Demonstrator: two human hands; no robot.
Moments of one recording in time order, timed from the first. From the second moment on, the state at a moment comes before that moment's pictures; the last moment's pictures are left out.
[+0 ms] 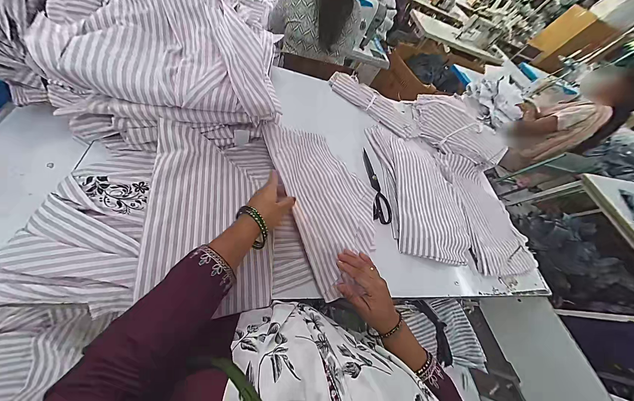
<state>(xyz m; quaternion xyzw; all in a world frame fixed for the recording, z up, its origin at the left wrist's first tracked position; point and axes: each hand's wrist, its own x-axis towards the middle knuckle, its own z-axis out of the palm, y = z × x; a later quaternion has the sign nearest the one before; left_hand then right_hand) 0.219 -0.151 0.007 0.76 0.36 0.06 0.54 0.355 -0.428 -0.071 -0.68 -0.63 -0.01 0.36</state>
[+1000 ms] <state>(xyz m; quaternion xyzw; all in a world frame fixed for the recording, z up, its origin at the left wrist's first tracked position) 0.132 -0.152 -0.041 0.93 0.28 -0.11 0.20 0.279 -0.330 -0.059 -0.76 -0.64 0.10 0.05</state>
